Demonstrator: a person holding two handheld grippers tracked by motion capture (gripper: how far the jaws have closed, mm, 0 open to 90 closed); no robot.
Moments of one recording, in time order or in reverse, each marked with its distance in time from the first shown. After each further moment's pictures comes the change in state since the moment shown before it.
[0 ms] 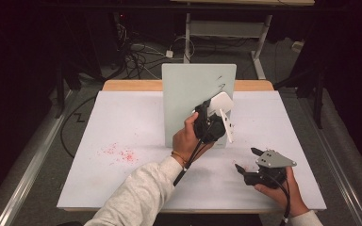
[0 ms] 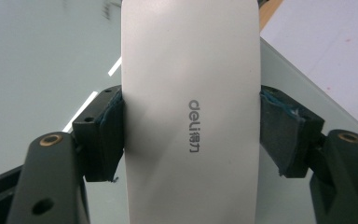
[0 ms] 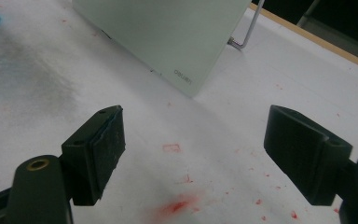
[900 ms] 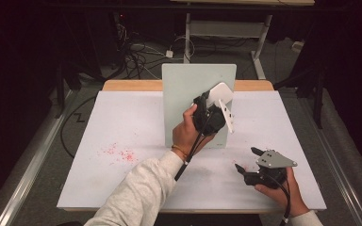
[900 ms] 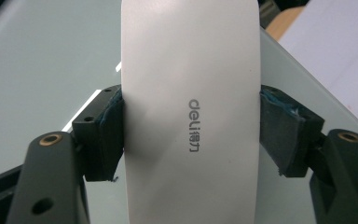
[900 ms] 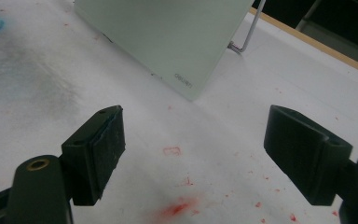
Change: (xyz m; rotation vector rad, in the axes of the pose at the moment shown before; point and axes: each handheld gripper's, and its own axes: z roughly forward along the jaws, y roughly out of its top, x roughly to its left) left arm 0.005 0.004 0.001 0.003 0.028 -0.019; right arm 0.000 0.001 -0.002 -0.011 -0.001 -0.006
